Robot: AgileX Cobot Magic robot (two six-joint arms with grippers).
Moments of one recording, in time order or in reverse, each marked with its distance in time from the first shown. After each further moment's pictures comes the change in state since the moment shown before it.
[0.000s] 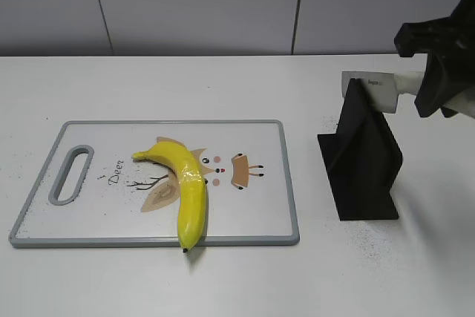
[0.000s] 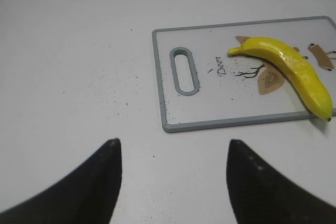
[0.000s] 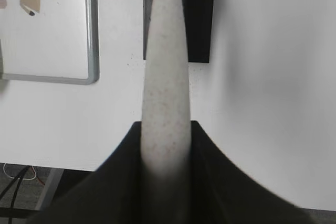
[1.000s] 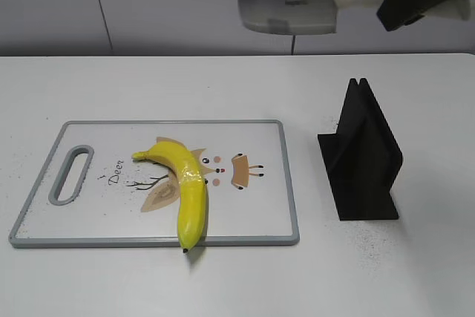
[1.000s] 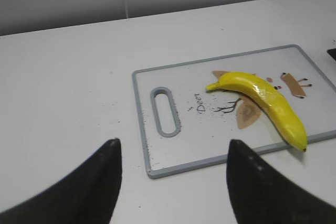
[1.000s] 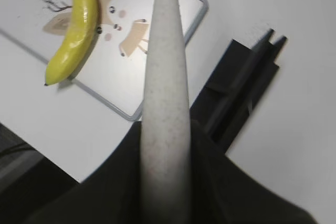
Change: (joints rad) left arm 0.000 0.135 -0.066 -0.094 -0.132 0.122; right arm 0.000 0.004 -0.224 0.198 -0.005 -0.608
